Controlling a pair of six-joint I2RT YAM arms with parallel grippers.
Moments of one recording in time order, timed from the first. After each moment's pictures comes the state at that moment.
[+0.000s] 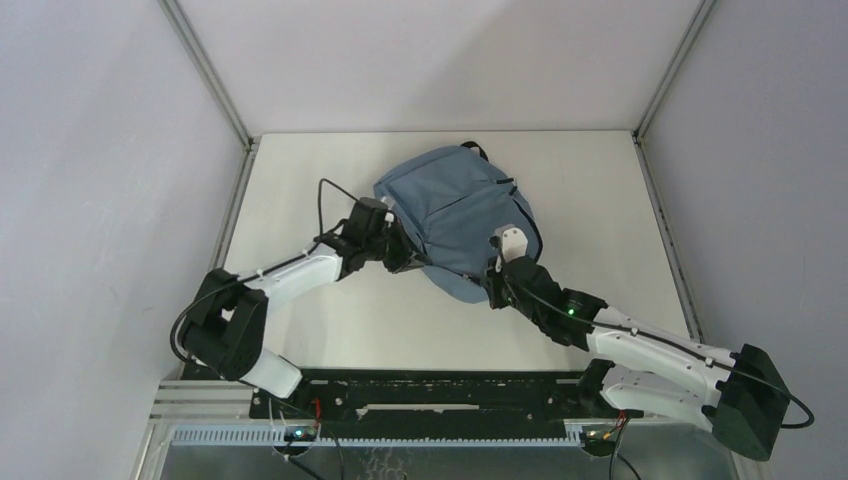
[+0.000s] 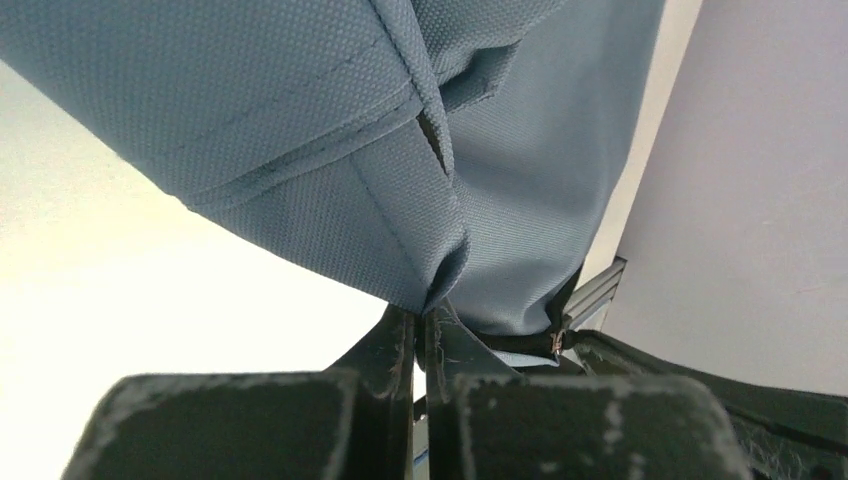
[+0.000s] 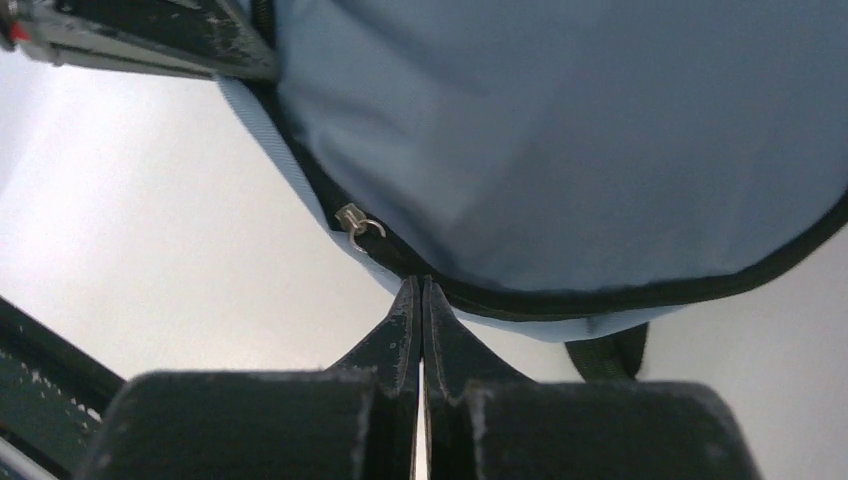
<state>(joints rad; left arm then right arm) -0.55 1.52 0.88 -0.13 0.32 -0.99 0.89 0.97 0.57 -0.19 0.28 0.33</state>
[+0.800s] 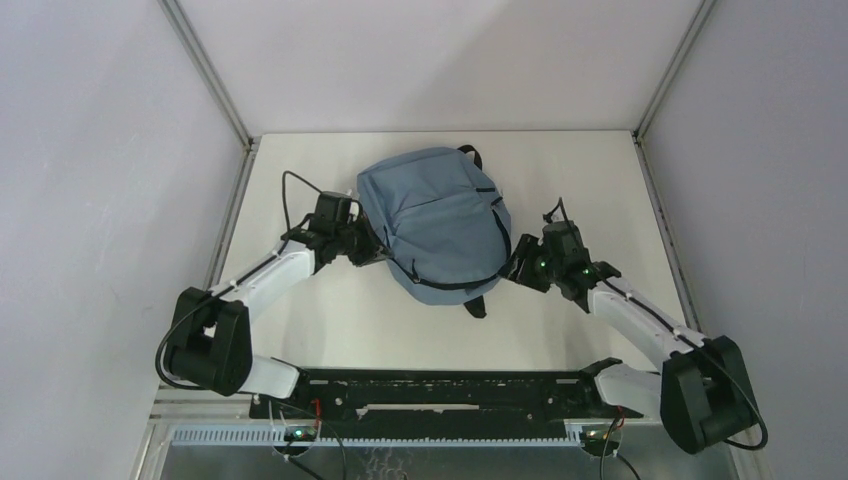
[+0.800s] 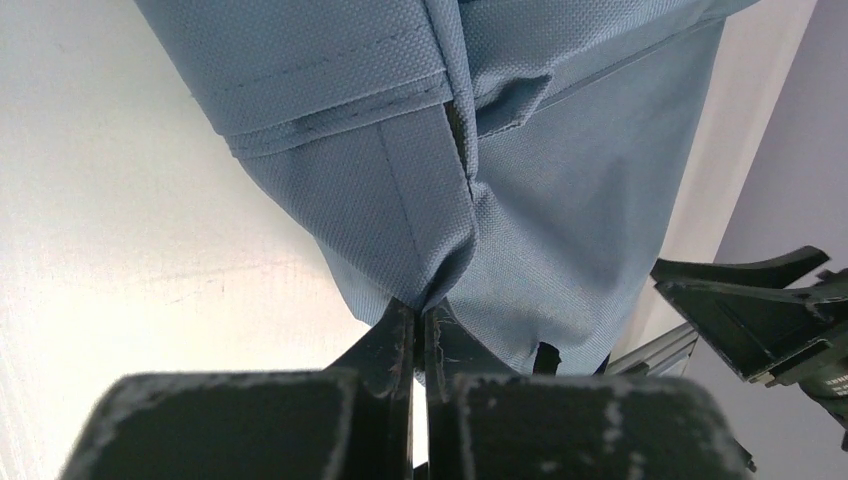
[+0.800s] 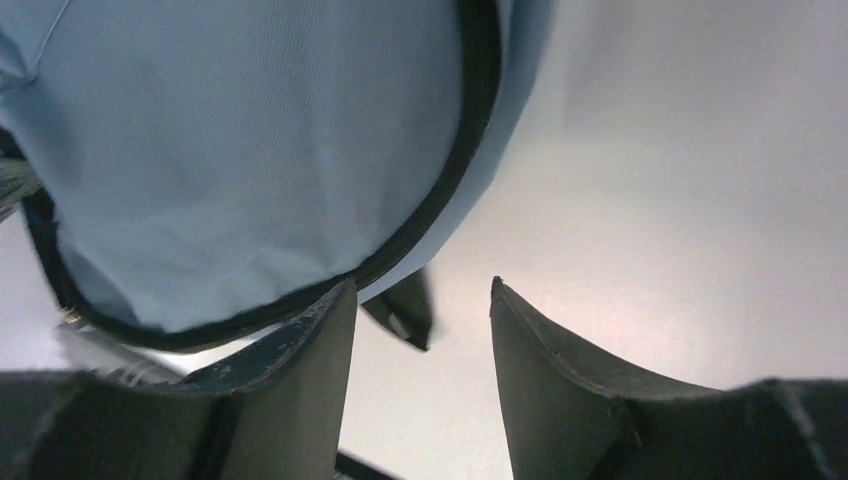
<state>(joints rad) -0.35 1.40 0.87 -0.31 0.29 -0.76 0.39 1.12 0.61 -0.30 -0.14 0.66</state>
